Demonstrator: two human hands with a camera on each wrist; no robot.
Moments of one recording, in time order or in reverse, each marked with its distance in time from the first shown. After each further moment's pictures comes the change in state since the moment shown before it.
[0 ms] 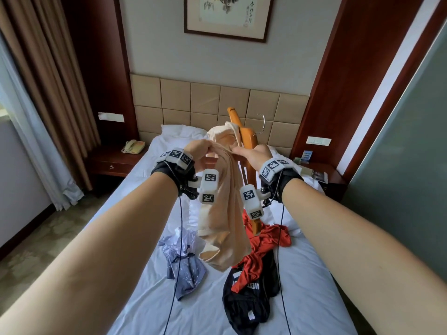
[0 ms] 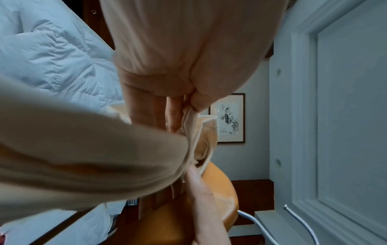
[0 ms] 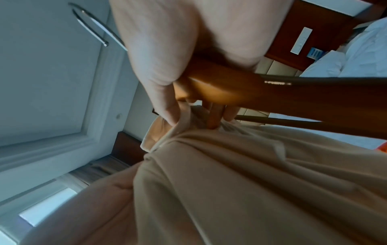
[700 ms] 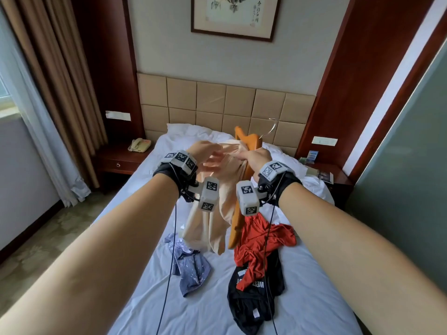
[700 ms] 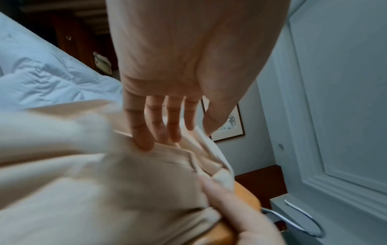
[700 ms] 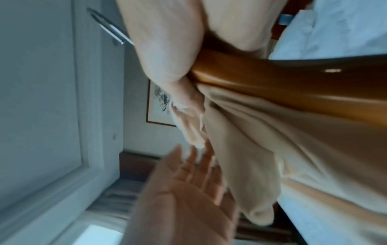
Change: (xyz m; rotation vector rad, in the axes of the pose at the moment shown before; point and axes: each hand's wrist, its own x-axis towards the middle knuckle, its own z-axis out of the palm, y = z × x) left_hand -0.009 -0.009 -0.017 0.132 0.005 0.025; right_hand -0.010 -0.004 0.030 0.074 0.077 0.139
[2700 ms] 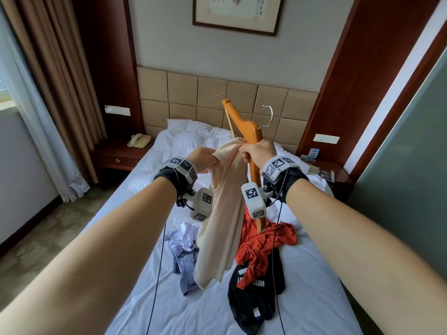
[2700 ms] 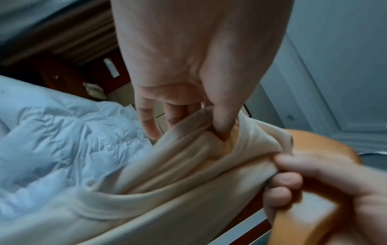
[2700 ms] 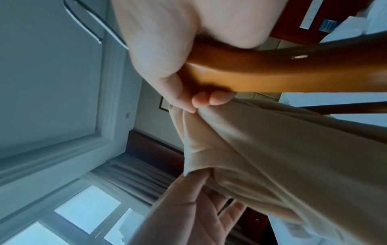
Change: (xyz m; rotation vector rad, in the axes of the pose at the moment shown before) left_hand 0.026 -0.031 -0.017 0.543 0.074 0.174; right_hand 0.016 -0.004 0.007 0.011 -0.009 -0.170
